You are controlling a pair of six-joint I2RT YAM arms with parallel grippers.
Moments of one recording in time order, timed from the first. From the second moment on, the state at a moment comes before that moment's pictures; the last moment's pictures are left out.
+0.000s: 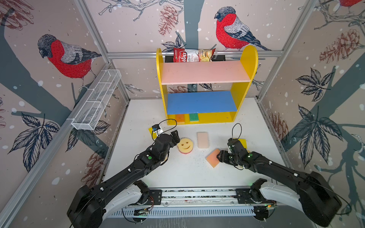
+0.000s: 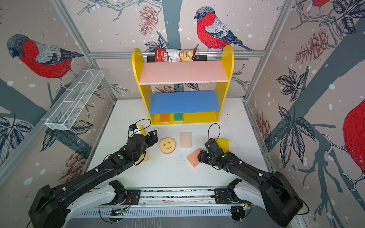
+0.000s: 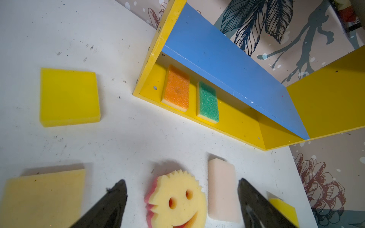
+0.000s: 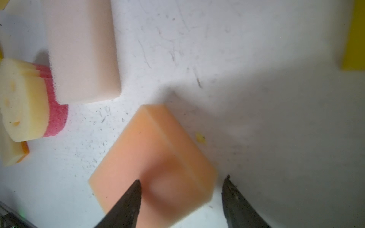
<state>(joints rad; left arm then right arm) -0.70 0.97 0.56 -0.09 -0.42 -0.88 0.61 1.14 0.43 -0.28 -0.12 0.73</state>
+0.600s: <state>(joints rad) -0.69 1.16 0.67 -0.07 -0.41 -0.83 0.44 1.45 0.75 -0.14 -0.09 0.47</state>
